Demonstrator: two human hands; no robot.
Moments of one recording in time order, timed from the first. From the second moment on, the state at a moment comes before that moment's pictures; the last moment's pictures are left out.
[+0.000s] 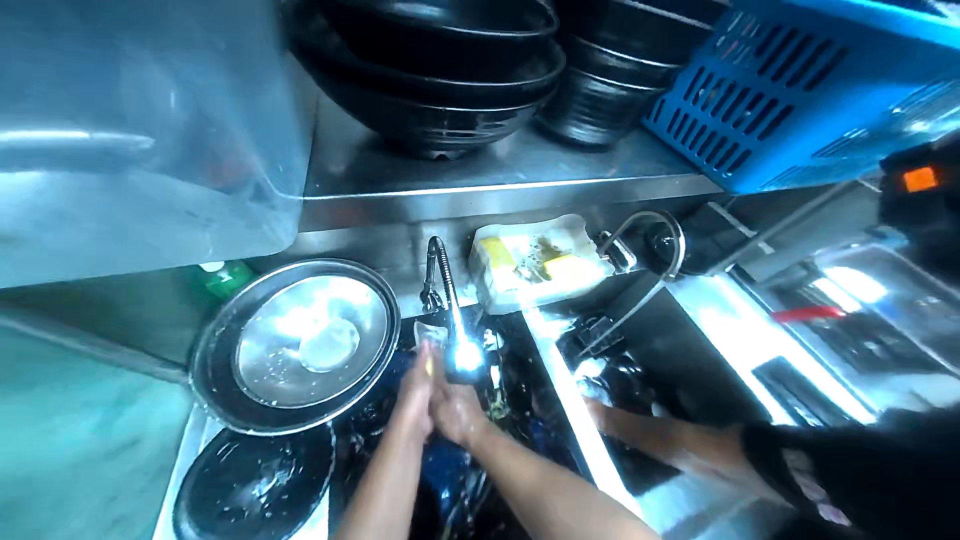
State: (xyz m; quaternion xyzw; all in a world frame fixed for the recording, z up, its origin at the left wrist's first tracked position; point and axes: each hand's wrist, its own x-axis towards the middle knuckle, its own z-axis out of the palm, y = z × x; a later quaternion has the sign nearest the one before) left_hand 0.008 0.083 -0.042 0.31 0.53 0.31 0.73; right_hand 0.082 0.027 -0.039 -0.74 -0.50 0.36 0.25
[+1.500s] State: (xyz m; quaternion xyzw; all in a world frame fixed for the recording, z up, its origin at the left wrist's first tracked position) left_hand 0.104 0.044 -0.129 0.83 0.40 -0.10 0.36; right_hand 0.317 -0.125 -0.142 -0.81 -0.05 0.26 0.52
